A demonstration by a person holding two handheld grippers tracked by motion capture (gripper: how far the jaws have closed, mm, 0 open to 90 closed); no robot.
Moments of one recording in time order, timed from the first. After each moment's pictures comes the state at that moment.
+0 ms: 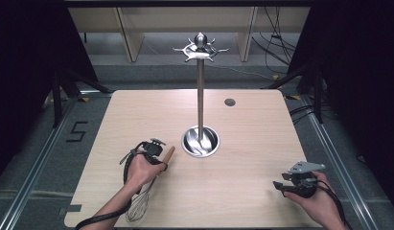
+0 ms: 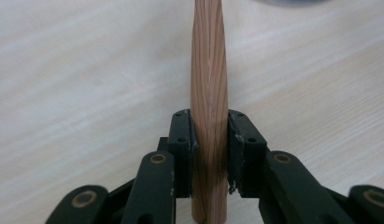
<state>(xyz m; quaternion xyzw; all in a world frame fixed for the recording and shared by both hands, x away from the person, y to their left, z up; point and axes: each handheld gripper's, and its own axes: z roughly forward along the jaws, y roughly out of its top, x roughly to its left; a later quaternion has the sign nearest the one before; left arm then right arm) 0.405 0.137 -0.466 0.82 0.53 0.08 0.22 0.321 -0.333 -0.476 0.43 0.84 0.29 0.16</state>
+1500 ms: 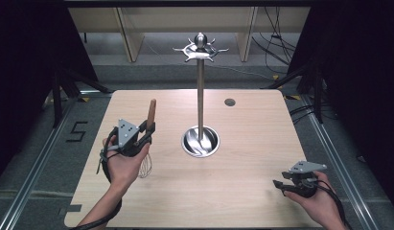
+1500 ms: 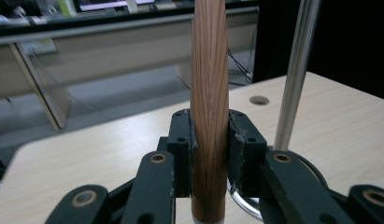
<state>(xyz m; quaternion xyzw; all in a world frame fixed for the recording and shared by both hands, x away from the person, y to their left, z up) 0.370 0.161 -0.386 0.65 0.43 0.36 0.51 0.320 -0.333 -0.472 0.43 0.83 0.30 0.17</state>
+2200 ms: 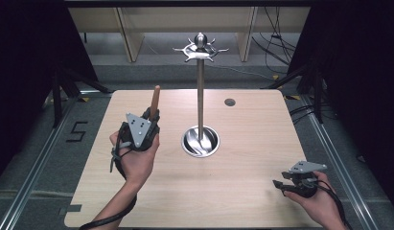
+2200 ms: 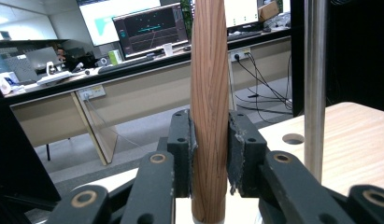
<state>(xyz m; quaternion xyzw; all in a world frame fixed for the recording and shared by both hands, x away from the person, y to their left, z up) 0.370 0.128 -0.362 0.61 0.41 0.47 0.49 0.320 -0.333 -0.472 0.43 0.84 0.30 0.17</state>
